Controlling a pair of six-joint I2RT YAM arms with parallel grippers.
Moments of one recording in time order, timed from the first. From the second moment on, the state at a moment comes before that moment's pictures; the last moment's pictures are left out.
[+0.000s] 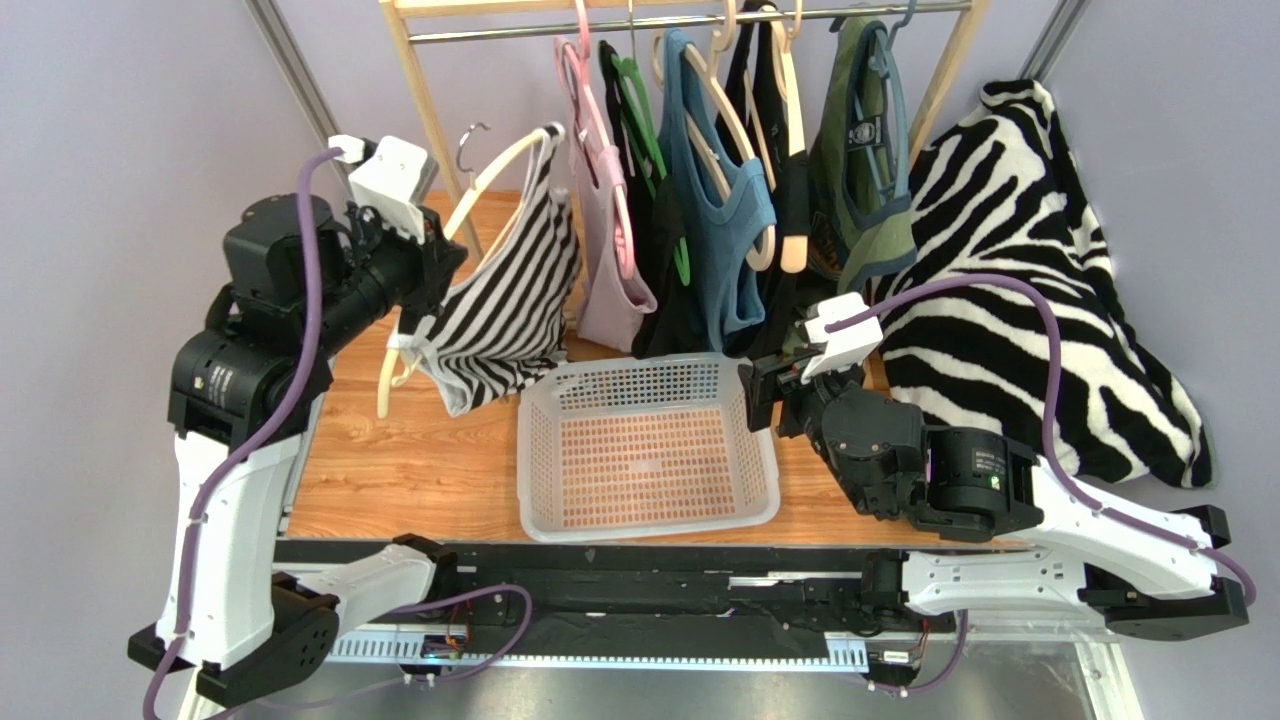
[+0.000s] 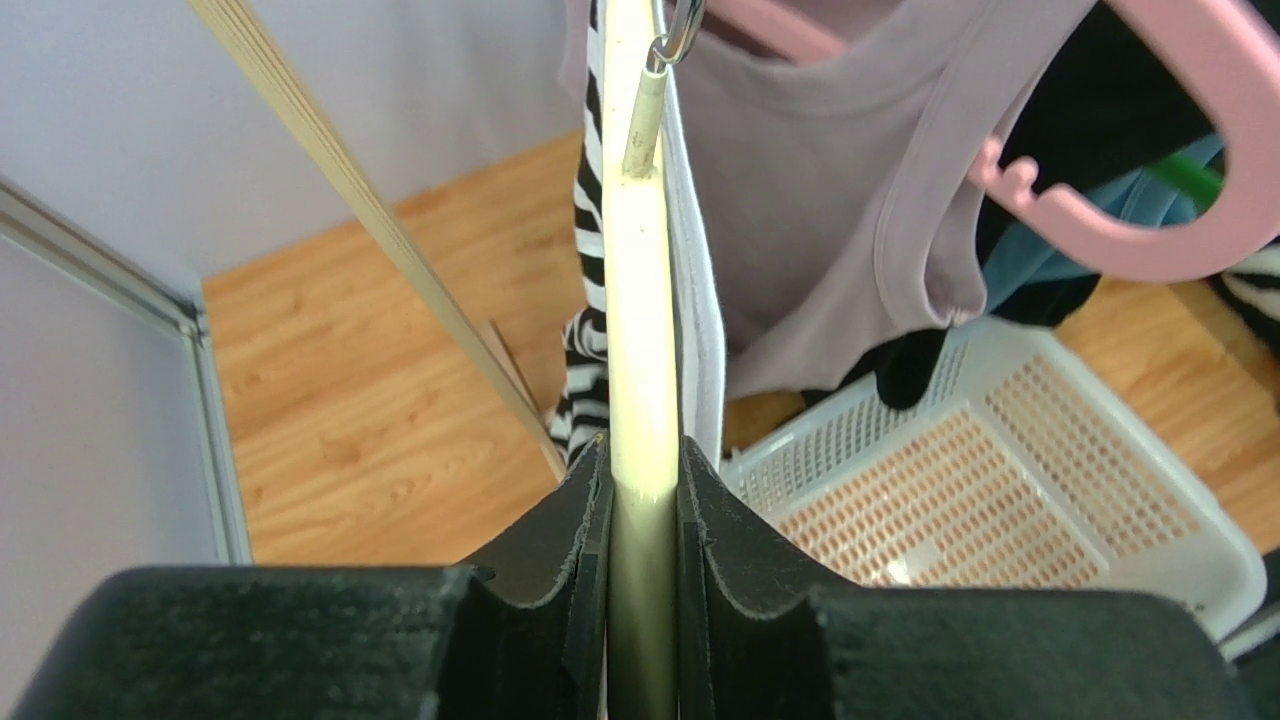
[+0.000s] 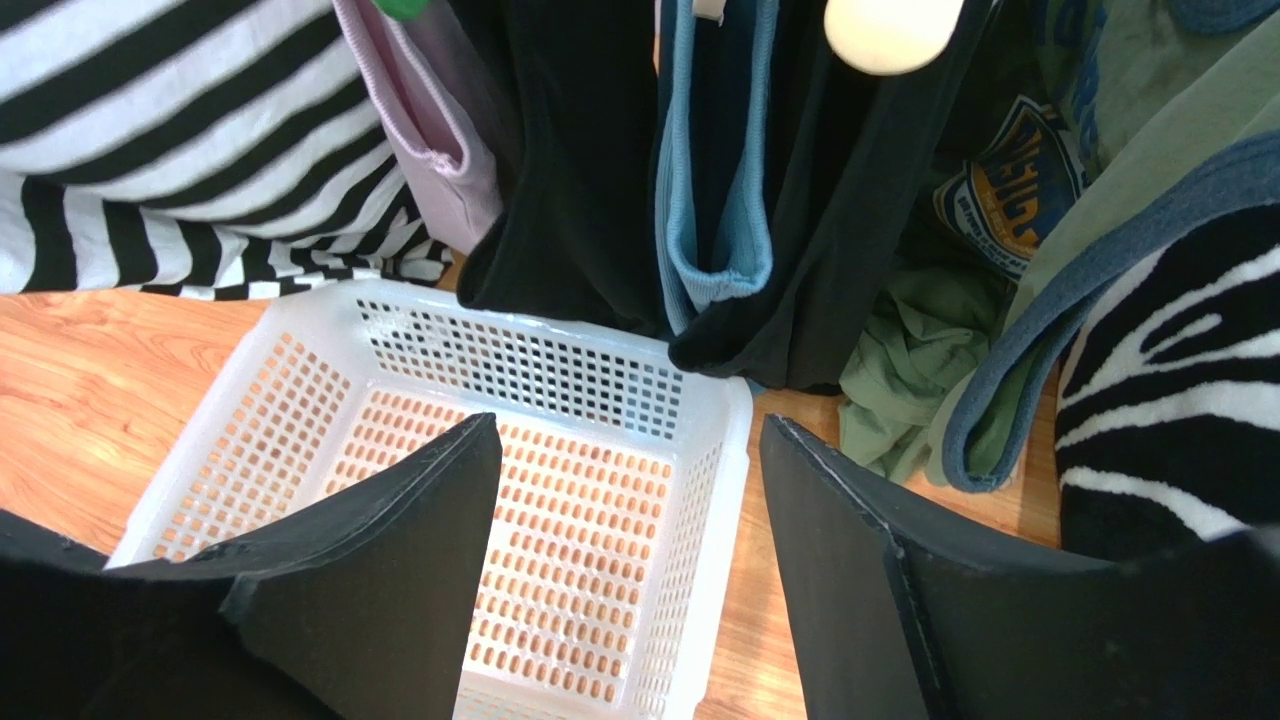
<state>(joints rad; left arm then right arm) -0.37 1.11 1.88 -1.02 0.05 0.08 1.35 0.87 1.22 -0.69 0.97 0.31</state>
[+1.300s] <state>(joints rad) -0.37 0.96 2.14 -0.96 0.66 0.17 1.35 0.80 1.16 -0.69 0.94 0.34</state>
